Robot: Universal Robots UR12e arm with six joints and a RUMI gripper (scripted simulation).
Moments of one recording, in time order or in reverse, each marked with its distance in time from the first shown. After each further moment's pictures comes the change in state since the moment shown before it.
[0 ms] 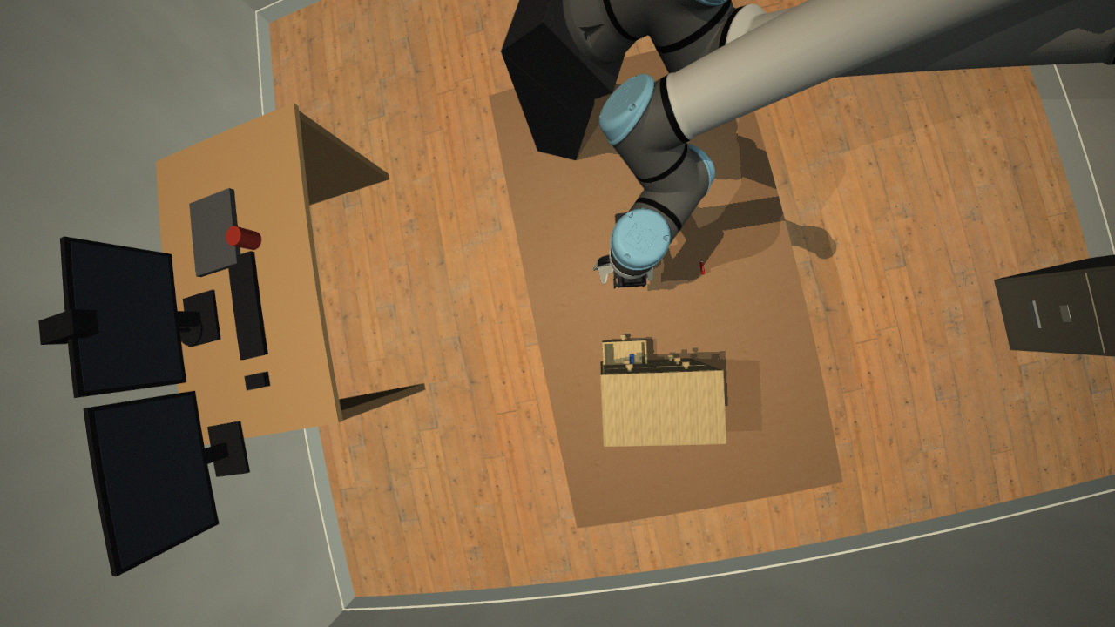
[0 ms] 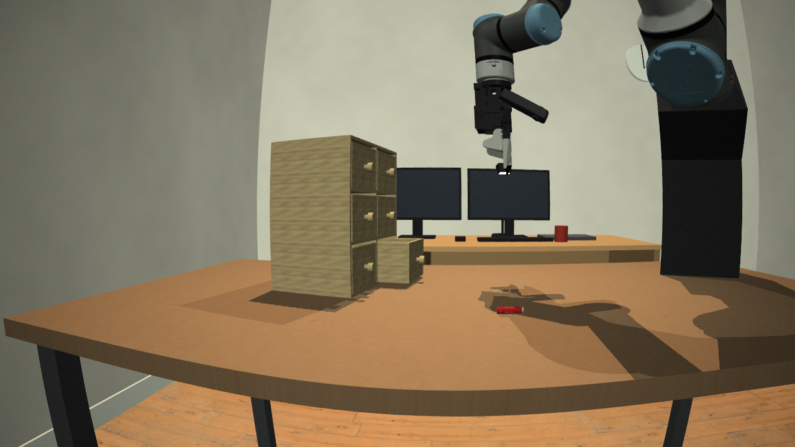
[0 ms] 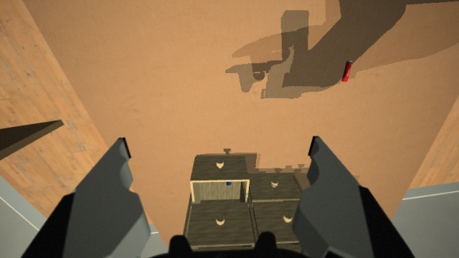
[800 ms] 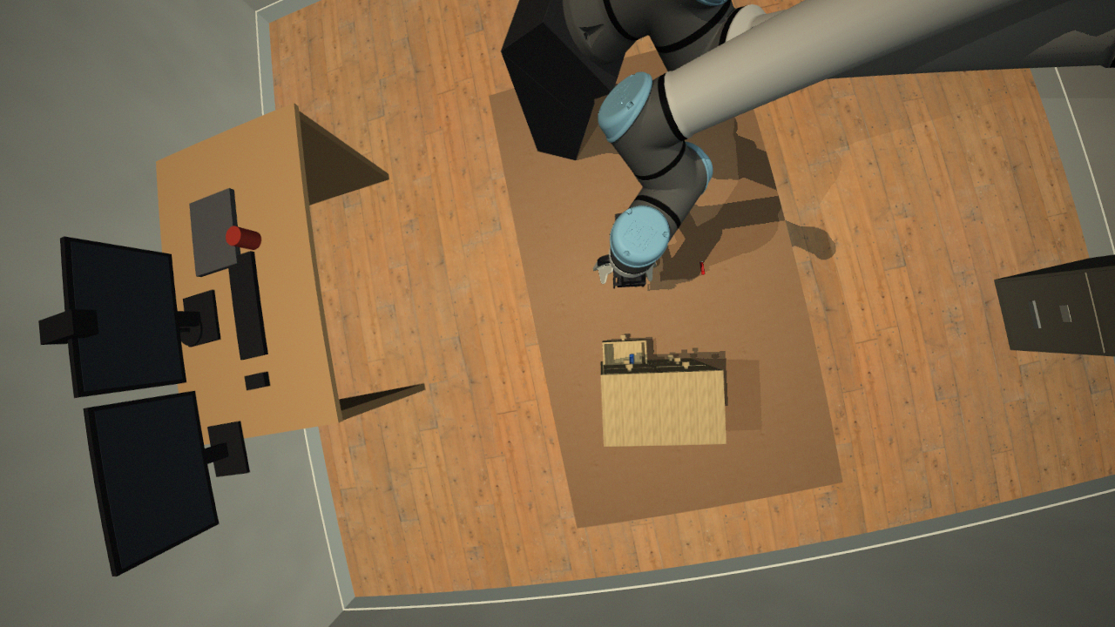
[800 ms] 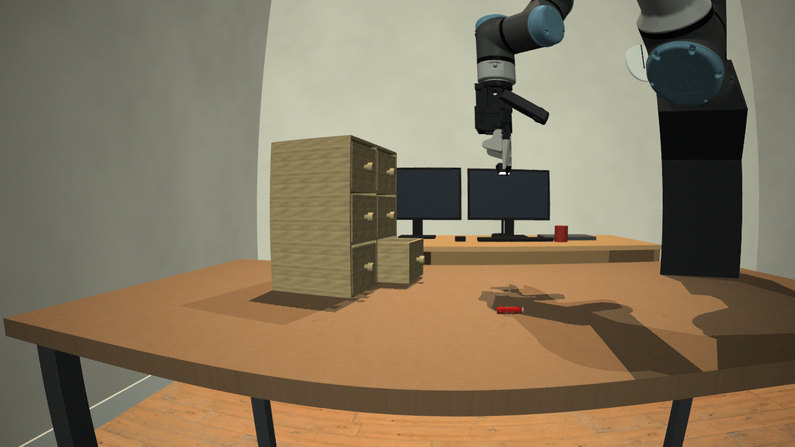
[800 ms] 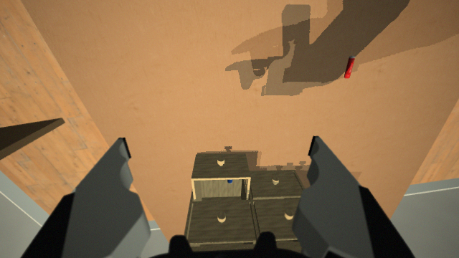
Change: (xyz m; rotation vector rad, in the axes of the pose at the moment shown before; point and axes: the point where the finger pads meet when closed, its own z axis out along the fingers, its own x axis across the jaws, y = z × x) arm -0.001 0.001 0.002 -0.019 -0.001 0.008
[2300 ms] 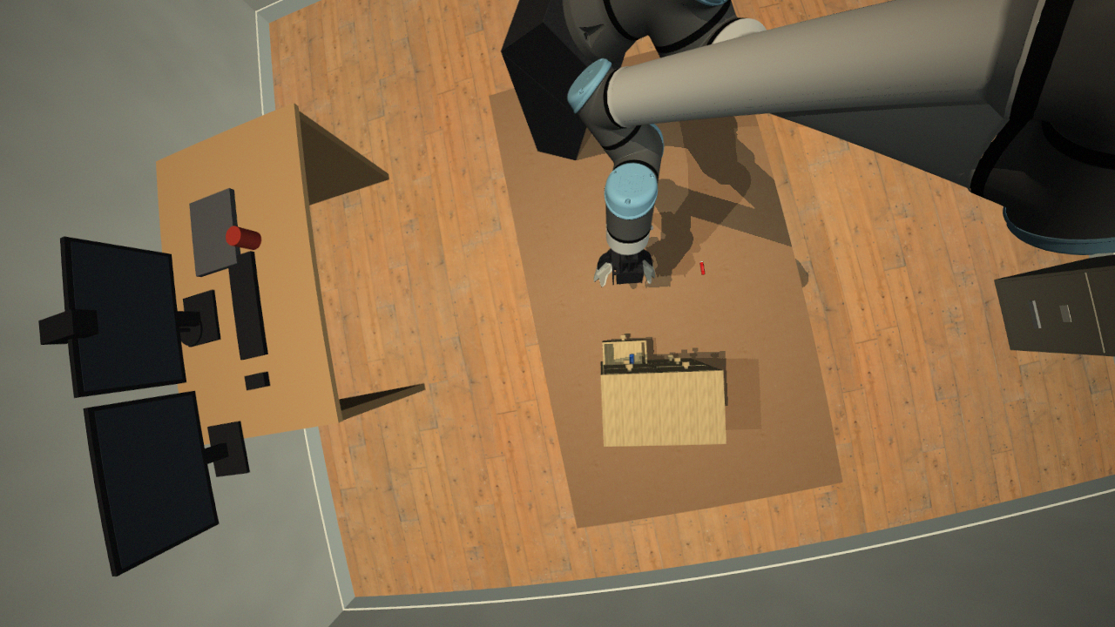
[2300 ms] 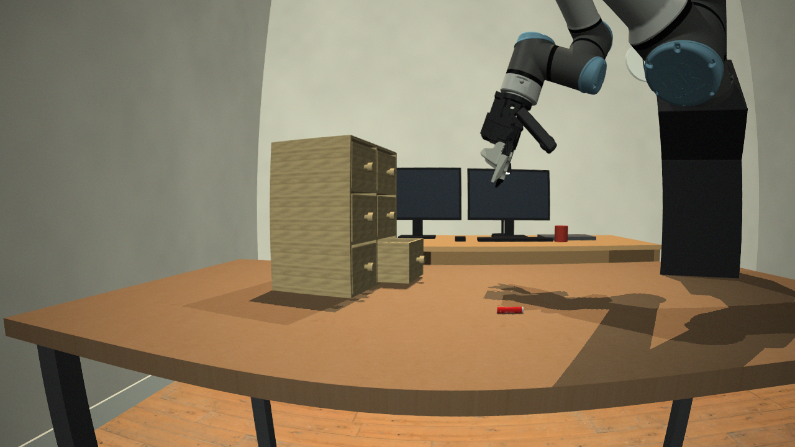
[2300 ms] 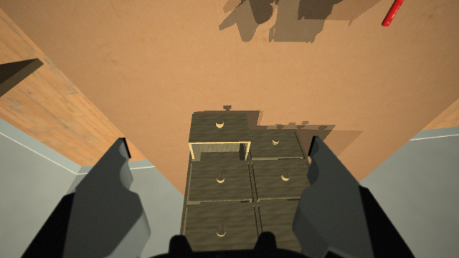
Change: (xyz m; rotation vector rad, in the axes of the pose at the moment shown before) arm 0.000 0.026 0.028 -0.351 0.009 -0.005
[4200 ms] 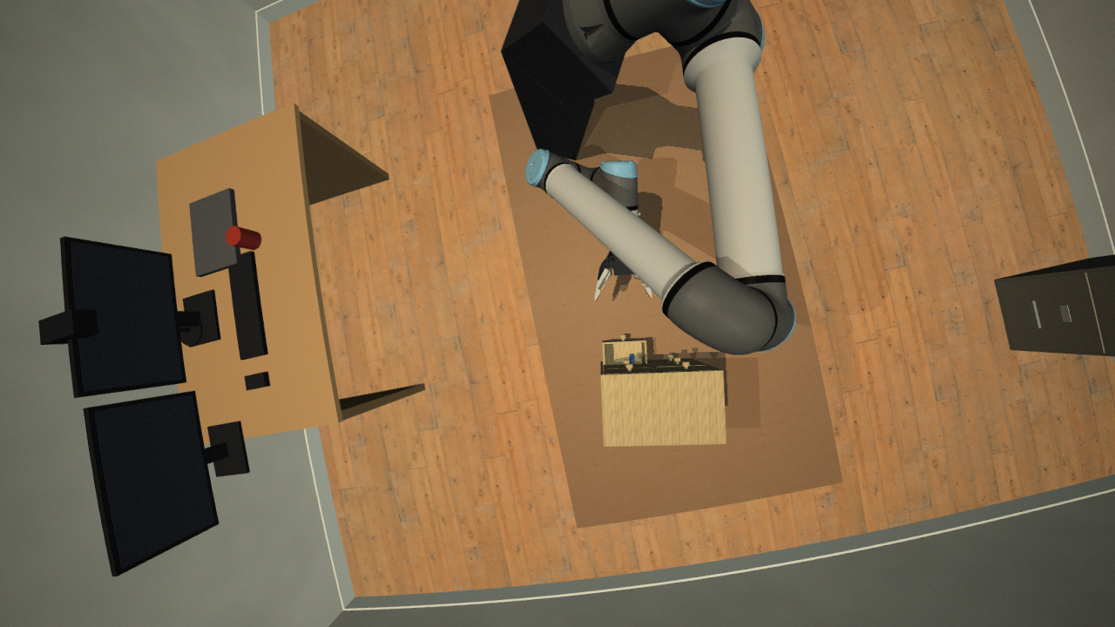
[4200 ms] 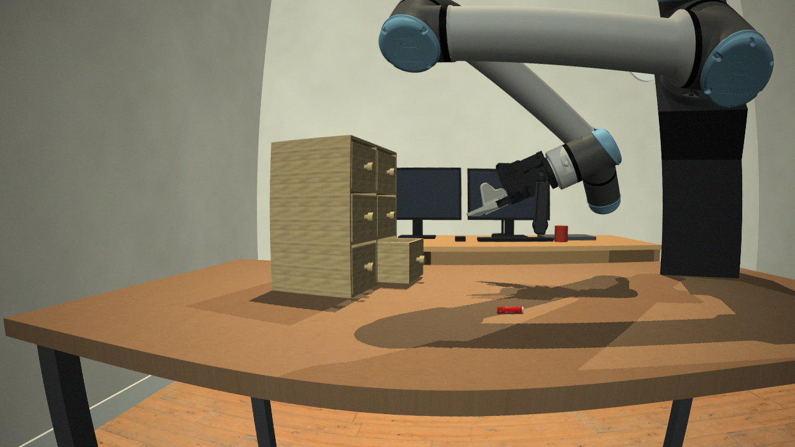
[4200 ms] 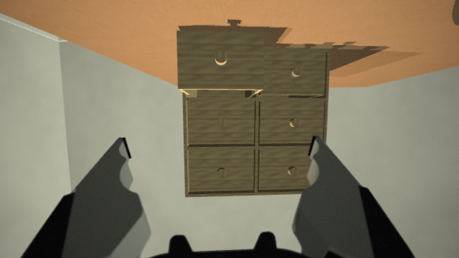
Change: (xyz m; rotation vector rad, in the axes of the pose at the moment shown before) arm -0.002 0.027 0.079 -0.790 -0.010 -0.005
